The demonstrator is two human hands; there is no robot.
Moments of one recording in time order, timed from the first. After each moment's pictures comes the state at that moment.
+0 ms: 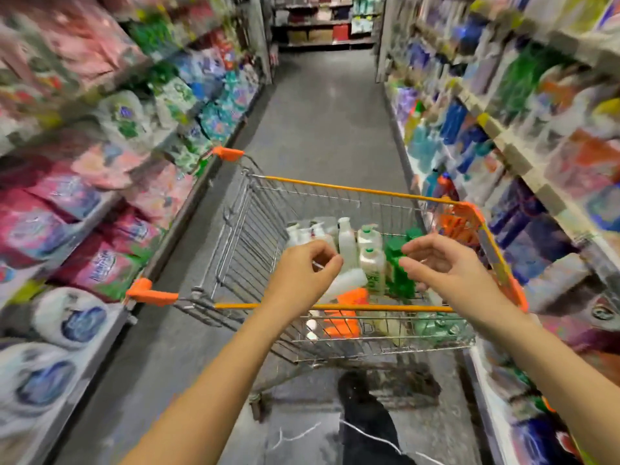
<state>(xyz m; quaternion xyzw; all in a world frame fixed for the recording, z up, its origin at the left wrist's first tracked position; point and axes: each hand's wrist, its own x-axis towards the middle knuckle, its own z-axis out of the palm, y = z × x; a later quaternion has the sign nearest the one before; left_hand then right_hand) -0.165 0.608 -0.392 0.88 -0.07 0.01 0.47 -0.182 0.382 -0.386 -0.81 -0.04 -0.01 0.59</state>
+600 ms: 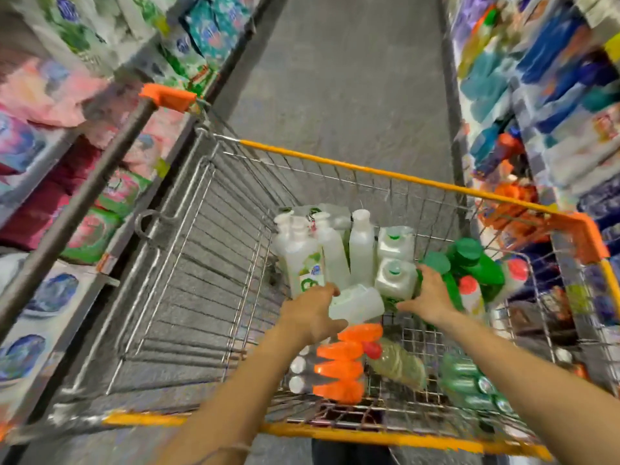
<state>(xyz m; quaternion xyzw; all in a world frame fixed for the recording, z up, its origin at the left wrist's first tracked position) 0.056 0.588 -0.614 0.93 -0.04 -0.32 0.20 0.102 0.355 -0.670 -0.91 0.11 0.21 0.34</state>
